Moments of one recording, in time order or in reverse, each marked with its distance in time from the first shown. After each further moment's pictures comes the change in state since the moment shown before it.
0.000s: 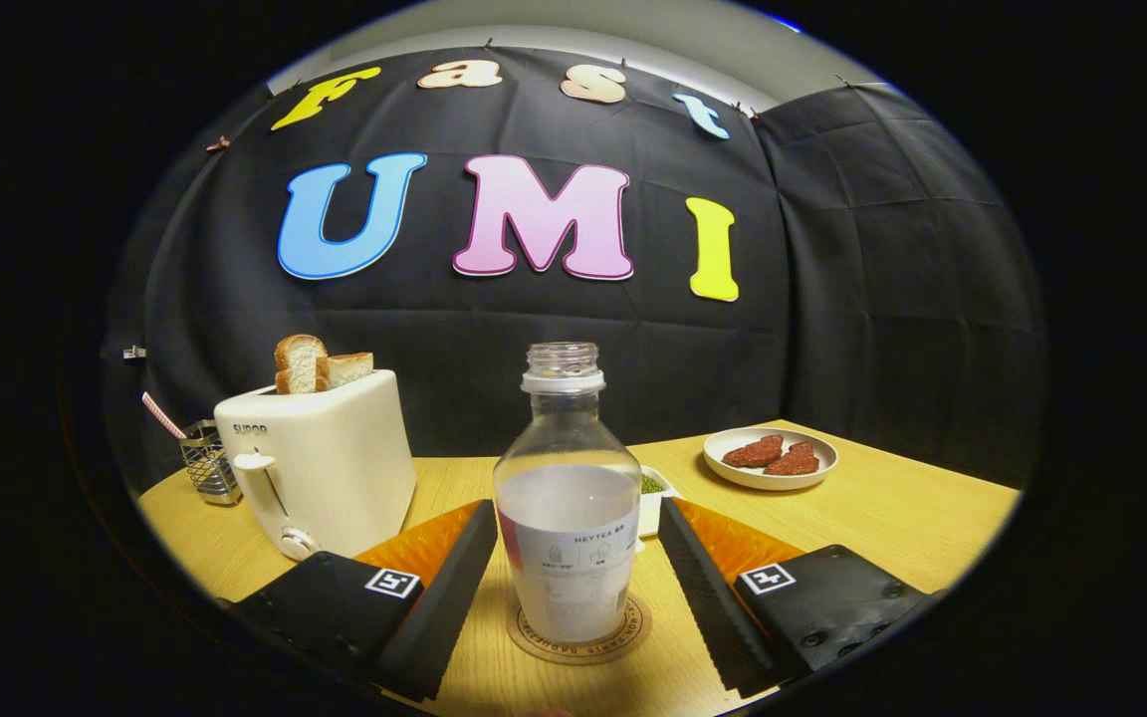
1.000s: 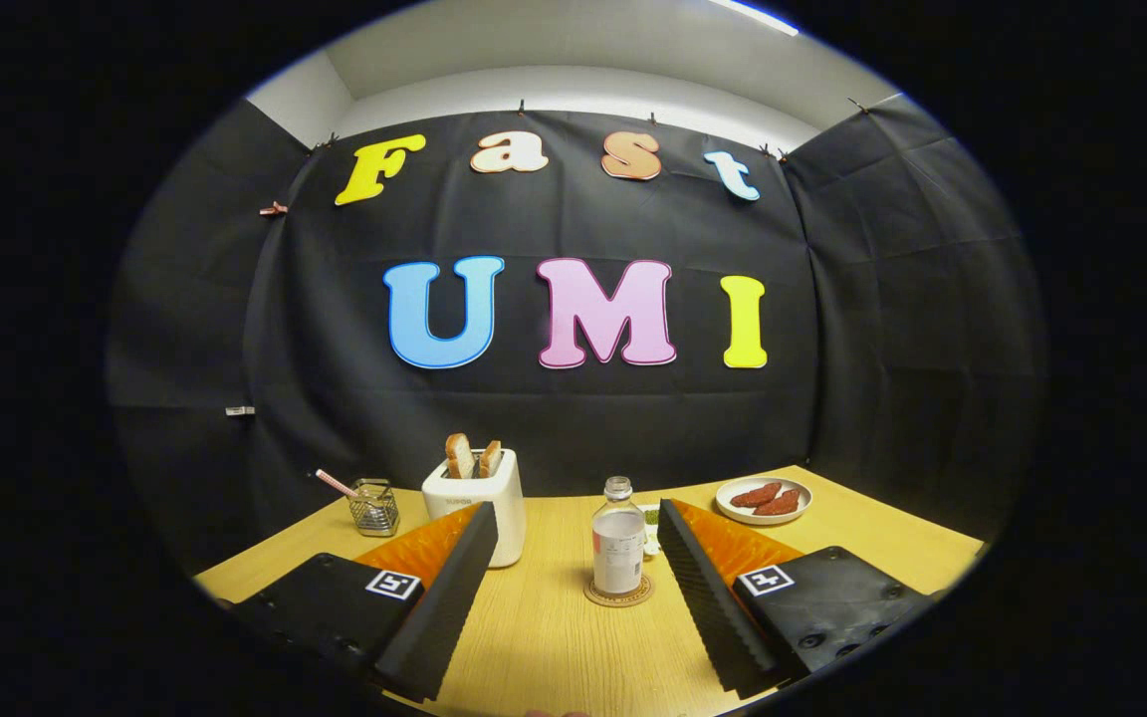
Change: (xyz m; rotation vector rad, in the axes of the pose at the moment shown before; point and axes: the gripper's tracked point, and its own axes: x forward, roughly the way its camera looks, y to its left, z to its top) arm -0.204 0.013 0.151 0.018 -0.088 0.211
